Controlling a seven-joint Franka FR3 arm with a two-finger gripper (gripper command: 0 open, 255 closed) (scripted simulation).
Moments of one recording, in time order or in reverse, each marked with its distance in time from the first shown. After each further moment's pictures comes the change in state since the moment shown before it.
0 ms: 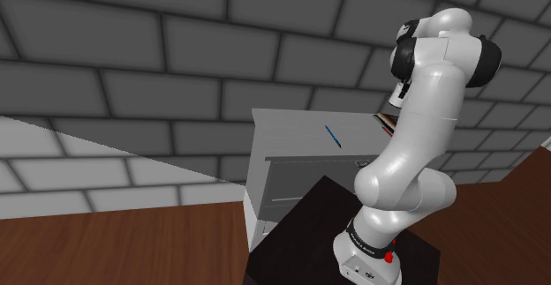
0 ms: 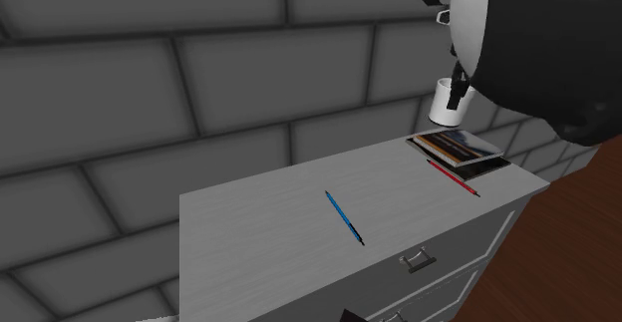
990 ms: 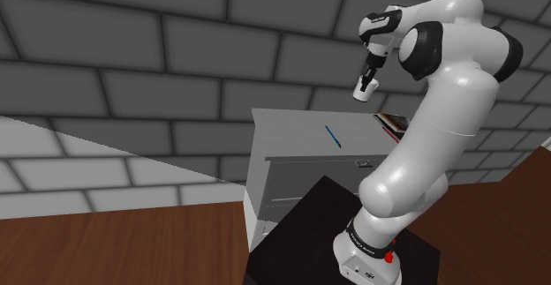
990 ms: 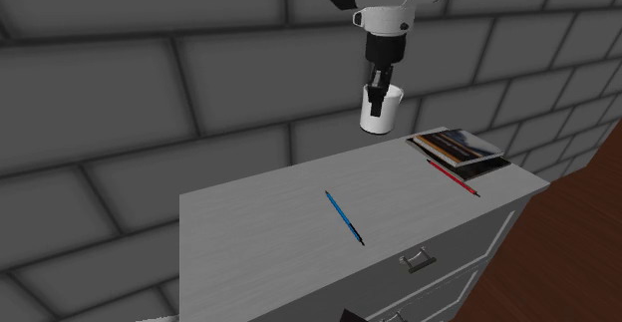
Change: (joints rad) arm 0.296 -0.255 0.110 -0.273 -0.194 0.074 0.413
